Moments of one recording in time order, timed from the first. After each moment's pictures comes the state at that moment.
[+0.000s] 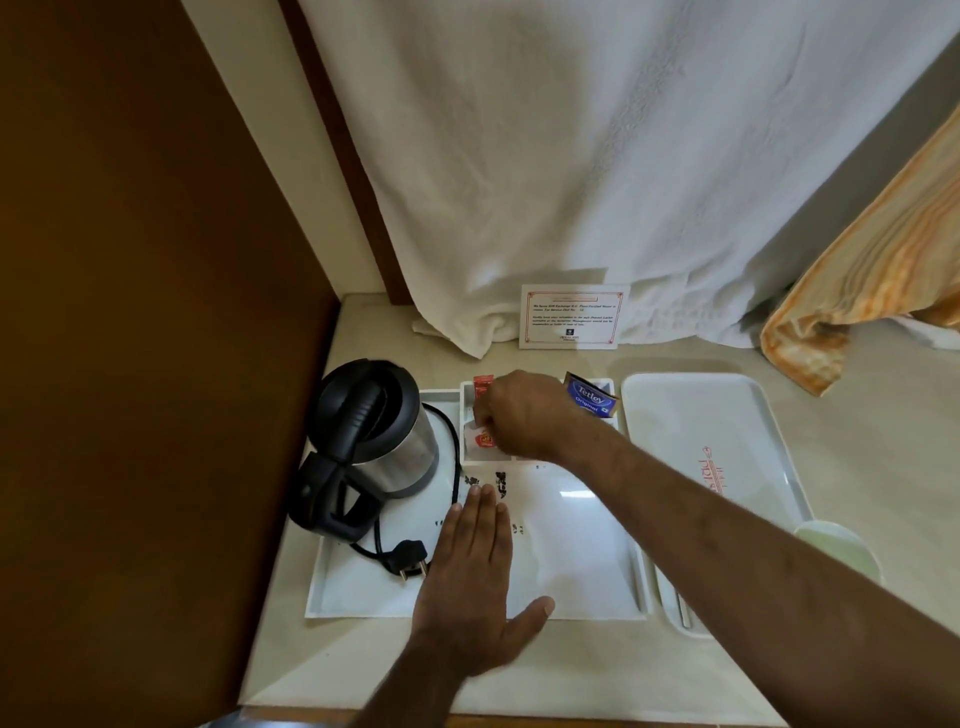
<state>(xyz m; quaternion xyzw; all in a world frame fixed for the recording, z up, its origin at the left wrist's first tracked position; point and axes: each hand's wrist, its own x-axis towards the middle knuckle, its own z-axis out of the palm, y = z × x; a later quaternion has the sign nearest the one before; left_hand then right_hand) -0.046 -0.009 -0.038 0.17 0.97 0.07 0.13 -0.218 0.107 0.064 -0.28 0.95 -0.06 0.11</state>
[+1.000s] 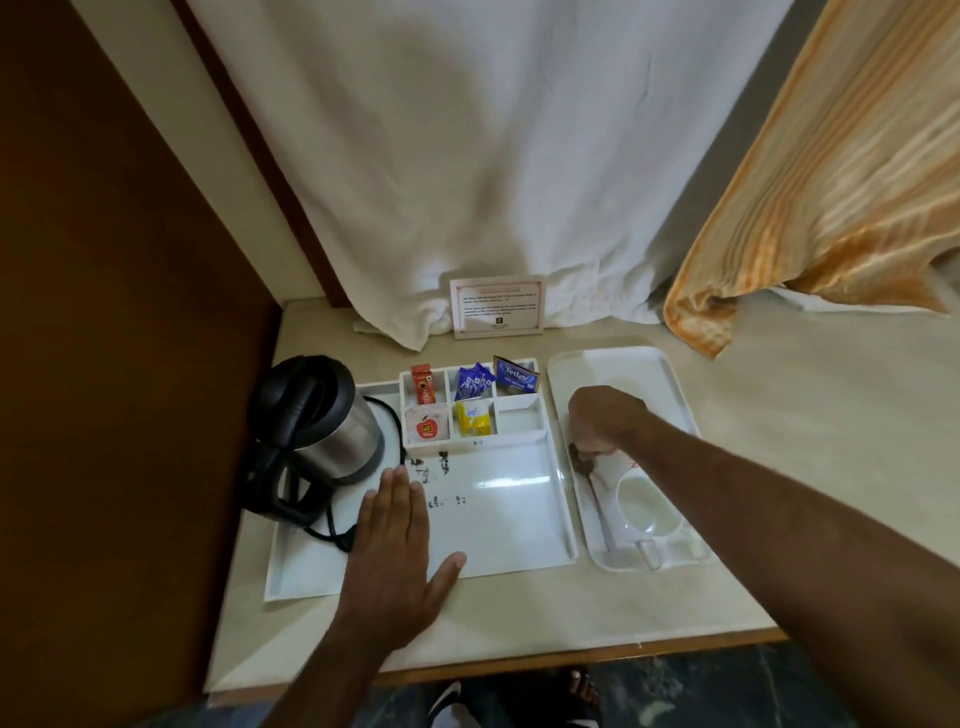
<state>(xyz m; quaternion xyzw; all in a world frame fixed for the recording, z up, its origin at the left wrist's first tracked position) -0.029 -0.031 -0.011 0.17 0.98 0.04 0.04 -0.189 0.253 0.044 0.01 0.94 0.00 0.33</state>
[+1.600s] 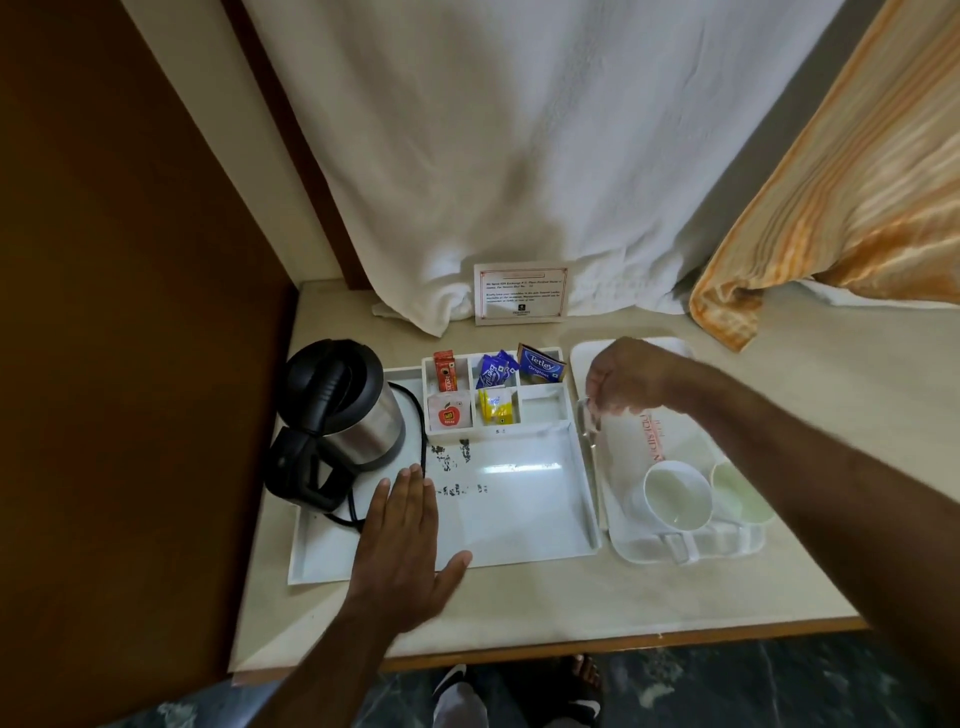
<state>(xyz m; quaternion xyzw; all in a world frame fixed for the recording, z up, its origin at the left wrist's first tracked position) -0.034 -0.053 -0.037 0.20 0.98 -0.01 0.05 -0.199 0.252 0.109 0.01 0.93 -0.19 0.32</state>
